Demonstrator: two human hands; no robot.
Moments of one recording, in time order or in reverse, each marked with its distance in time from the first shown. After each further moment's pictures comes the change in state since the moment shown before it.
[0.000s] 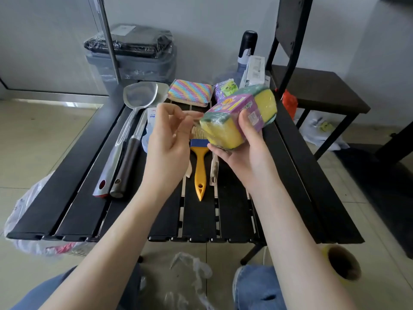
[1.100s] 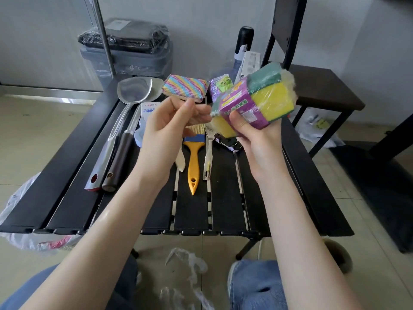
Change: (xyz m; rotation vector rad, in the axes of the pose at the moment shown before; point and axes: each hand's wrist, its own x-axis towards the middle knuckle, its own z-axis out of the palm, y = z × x) left_hand 0.005 0.026 0.007 -0.226 -0.034 -0.261; right_hand 0.002 -0.017 -0.019 -0.451 0.044 -0.381
